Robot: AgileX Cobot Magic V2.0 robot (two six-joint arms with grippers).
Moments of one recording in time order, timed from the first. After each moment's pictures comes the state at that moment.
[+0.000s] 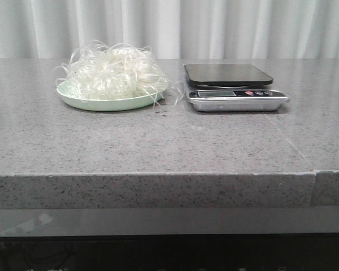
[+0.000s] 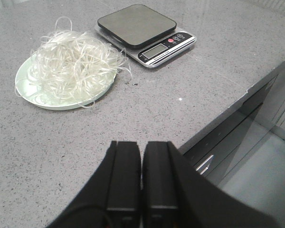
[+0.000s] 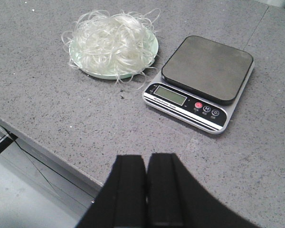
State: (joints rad) left arm -0.63 0.56 -0.78 -0.10 0.75 0.10; right arm 0.59 0.69 -0.88 -0.06 0.72 0.09
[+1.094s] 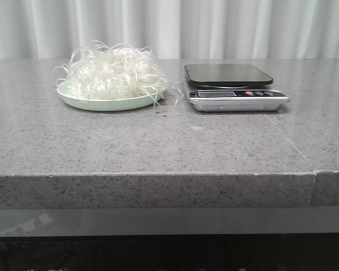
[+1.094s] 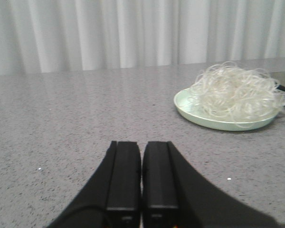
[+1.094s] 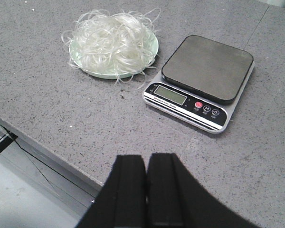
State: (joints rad) left arm -0.12 0.00 -0.08 -0.10 0.17 0.10; right arm 0.59 0.69 -0.88 -0.06 0.72 0.09
